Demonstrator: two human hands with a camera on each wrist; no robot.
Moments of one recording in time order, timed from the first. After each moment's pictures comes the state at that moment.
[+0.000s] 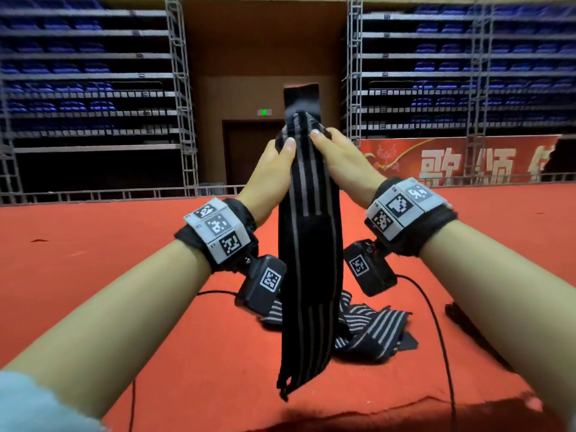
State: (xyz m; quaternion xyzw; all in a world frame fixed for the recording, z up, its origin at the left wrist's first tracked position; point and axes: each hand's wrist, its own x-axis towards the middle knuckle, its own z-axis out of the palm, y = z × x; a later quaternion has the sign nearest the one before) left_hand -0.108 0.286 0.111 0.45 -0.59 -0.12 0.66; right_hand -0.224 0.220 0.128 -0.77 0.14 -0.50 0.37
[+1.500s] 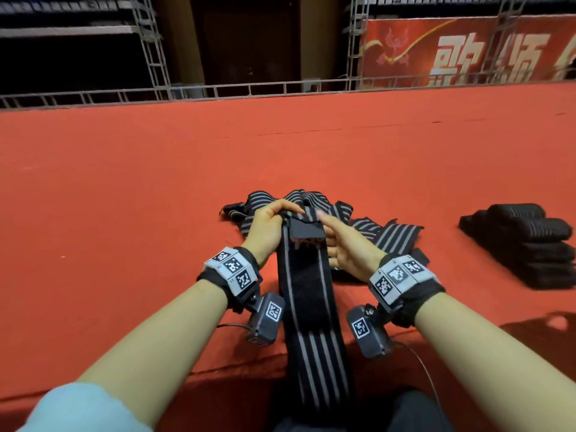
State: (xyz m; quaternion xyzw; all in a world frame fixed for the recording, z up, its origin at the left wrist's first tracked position) left_hand -0.050 0.172 -0.157 0.57 -0.48 -0.27 0.61; right_hand -0.202 0.110 -0.175 -0.60 0.30 -0.25 0.70
